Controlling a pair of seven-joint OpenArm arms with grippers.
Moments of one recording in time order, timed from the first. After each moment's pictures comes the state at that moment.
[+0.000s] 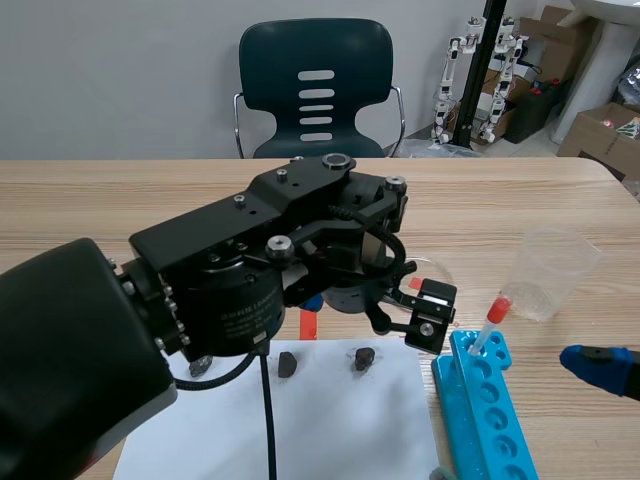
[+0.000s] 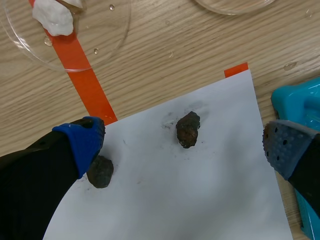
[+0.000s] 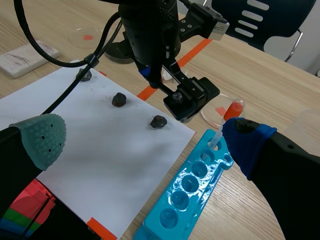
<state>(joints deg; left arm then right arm) -24.9 2.5 51.6 68.7 -22.2 26.6 60.1 -69.9 21.9 5.4 118.8 -8.7 14.0 34.3</state>
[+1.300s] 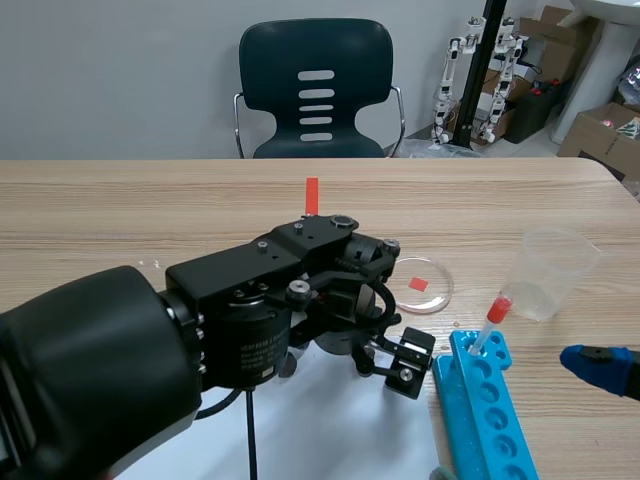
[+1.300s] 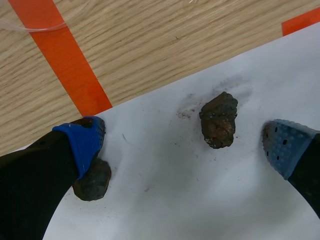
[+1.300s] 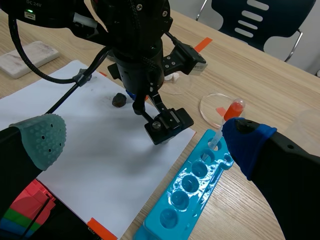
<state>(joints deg) -24.9 4.7 53.4 55.1 -23.4 23.1 54.5 -69.9 21.9 5.4 118.8 -8.7 14.0 34.3</state>
